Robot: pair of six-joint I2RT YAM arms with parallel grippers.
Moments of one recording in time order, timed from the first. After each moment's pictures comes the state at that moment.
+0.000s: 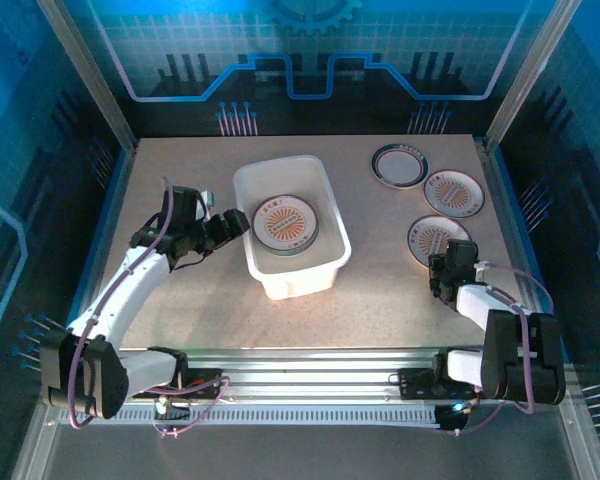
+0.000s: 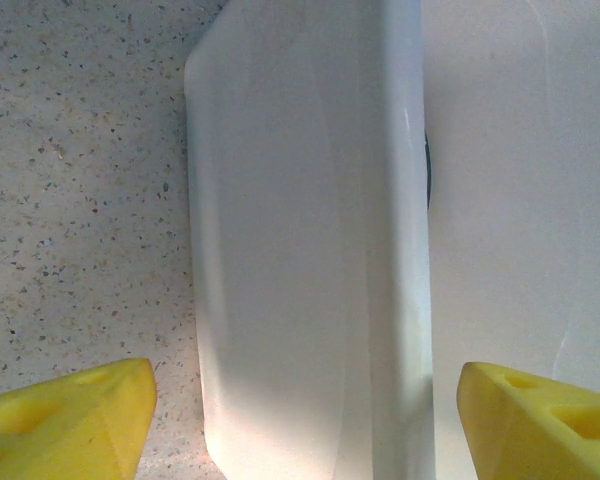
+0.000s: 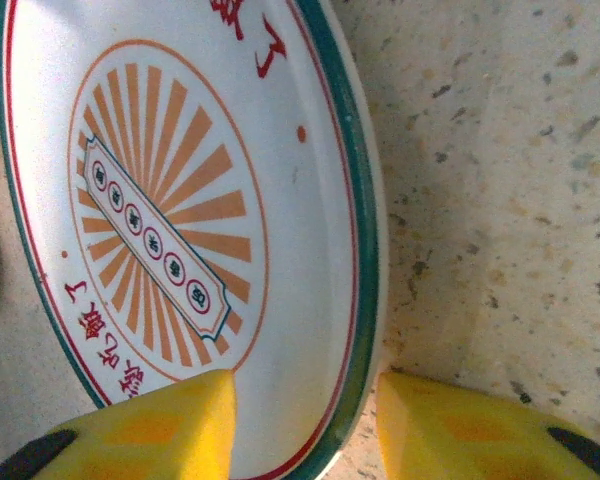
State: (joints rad) left arm -0.14 1.20 0.91 -0.54 0.36 -0.69; right arm -0.13 1.26 0.36 0.04 0.03 1.38
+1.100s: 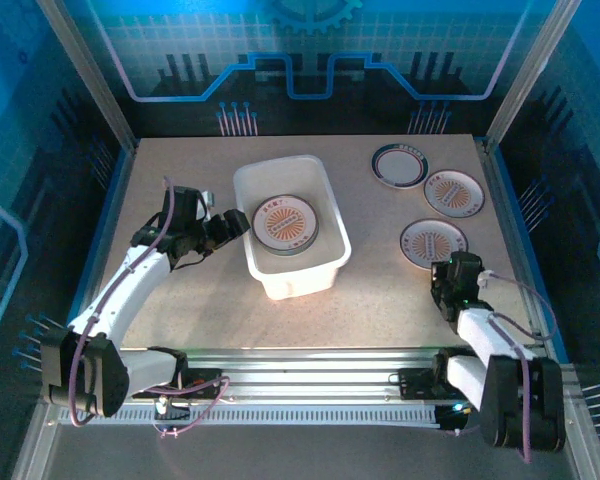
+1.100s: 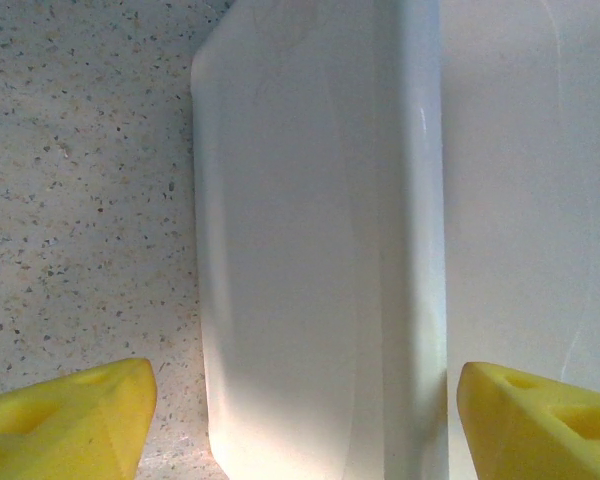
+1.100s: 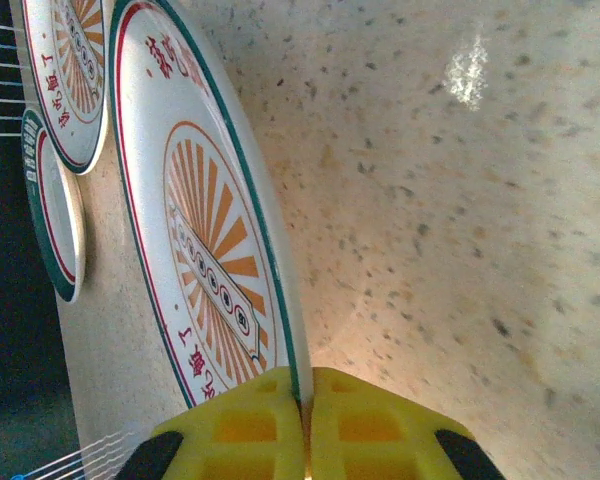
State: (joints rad) left arm -0.14 1.21 0.91 -0.54 0.36 -0.69; right arm -0.12 0.98 0.22 0.05 0.04 1.42
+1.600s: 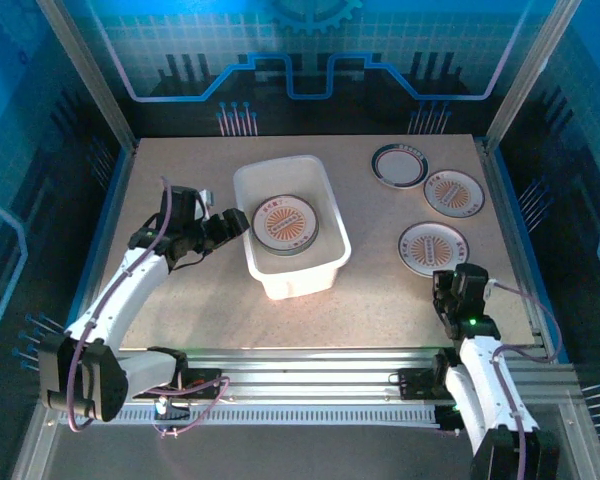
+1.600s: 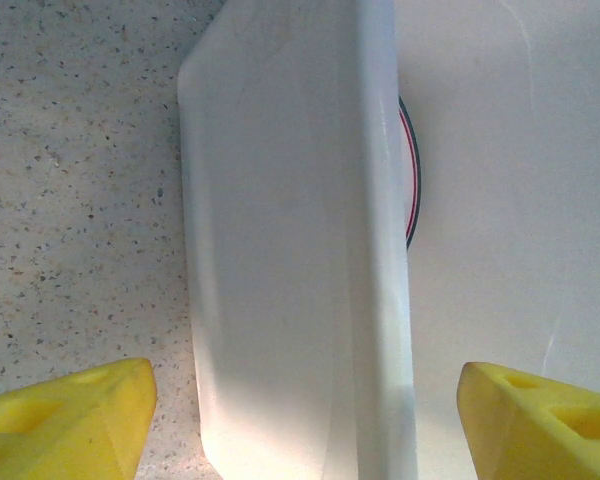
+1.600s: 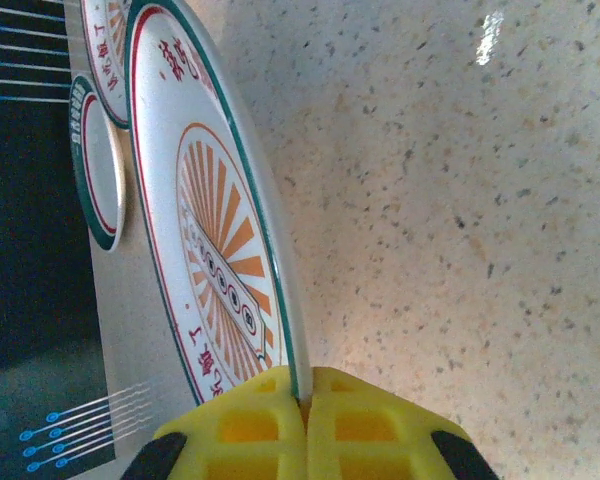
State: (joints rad) left arm -0.14 1.18 0.91 -0.54 0.36 -0.68; right arm -0.10 0.61 0.24 -0.28 0.00 1.41
